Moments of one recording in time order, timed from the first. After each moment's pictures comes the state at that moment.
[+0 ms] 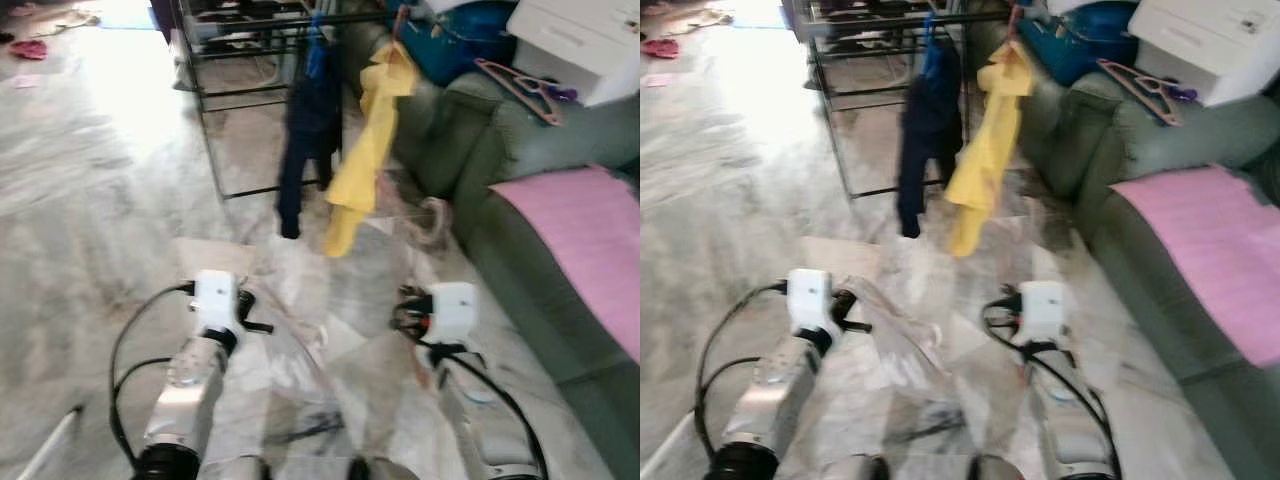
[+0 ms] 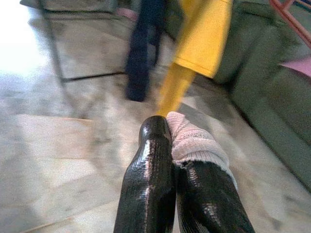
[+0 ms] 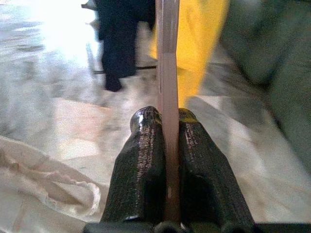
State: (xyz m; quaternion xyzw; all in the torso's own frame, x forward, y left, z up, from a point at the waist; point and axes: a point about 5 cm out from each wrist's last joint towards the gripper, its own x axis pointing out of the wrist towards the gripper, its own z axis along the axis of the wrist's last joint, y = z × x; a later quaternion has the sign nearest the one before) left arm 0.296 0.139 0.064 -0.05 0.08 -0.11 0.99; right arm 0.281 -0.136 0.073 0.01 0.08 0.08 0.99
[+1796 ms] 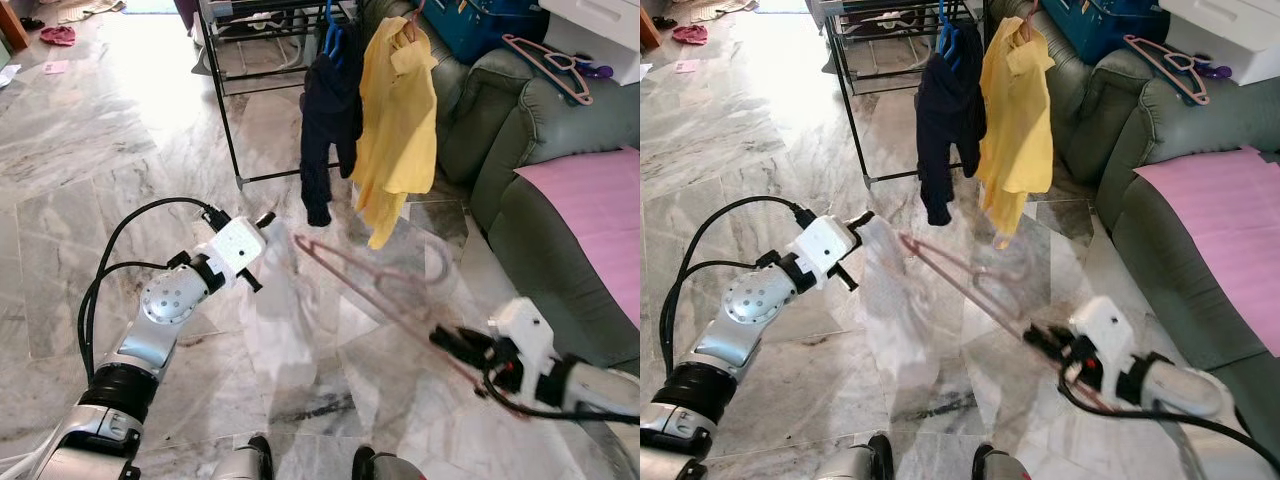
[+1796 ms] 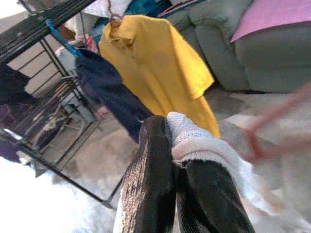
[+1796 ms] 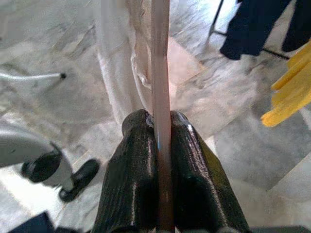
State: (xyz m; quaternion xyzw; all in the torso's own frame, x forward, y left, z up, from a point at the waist) left arm 0.338 0.153 0.146 0.30 -0.11 -0.29 0.90; right arm 0.227 -0.220 0.114 -0.12 0.15 0.40 0.90
